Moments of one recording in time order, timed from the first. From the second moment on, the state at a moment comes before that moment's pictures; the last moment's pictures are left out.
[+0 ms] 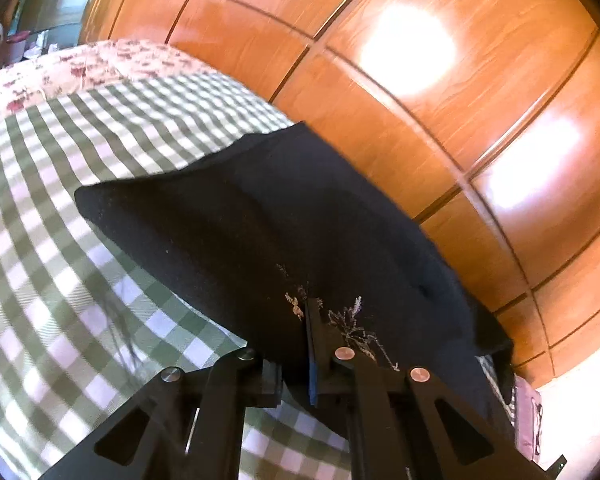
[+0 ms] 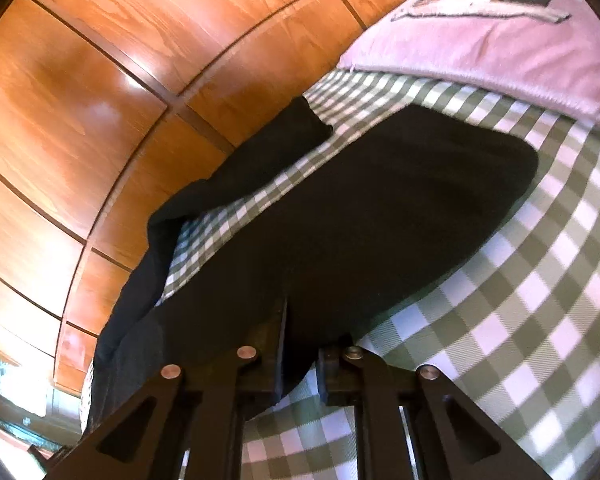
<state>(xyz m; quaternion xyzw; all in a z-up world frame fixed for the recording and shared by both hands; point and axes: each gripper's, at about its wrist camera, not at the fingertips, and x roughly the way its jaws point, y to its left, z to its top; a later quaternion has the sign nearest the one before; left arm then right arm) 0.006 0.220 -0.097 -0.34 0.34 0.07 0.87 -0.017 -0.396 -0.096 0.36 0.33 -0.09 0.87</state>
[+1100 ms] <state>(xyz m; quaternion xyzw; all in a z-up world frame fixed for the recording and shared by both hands) 0.009 0.181 -0.058 -0.24 0.33 0.15 0.90 -0.028 -0.413 -0.039 0.32 0.31 -0.12 0.89</state>
